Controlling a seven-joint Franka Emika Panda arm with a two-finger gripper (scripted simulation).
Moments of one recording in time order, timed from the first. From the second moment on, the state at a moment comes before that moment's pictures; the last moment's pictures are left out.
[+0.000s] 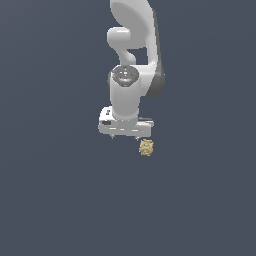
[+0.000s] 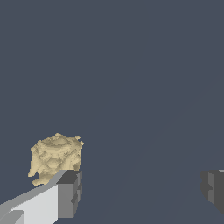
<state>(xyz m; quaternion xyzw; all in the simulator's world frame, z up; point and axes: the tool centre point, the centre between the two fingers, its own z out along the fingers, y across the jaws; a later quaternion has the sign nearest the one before) -0.008 -0.012 0.151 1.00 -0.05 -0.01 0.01</state>
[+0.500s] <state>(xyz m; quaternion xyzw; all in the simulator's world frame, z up) -0.017 0.054 0.113 1.00 -0.08 0.00 0.00</state>
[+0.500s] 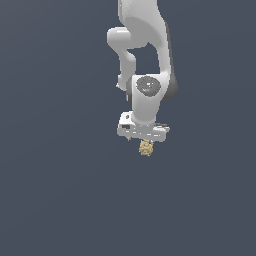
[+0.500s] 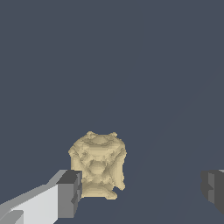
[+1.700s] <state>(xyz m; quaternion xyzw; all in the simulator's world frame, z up) -0.028 0.092 0.058 0.99 -0.11 0.00 0.00</state>
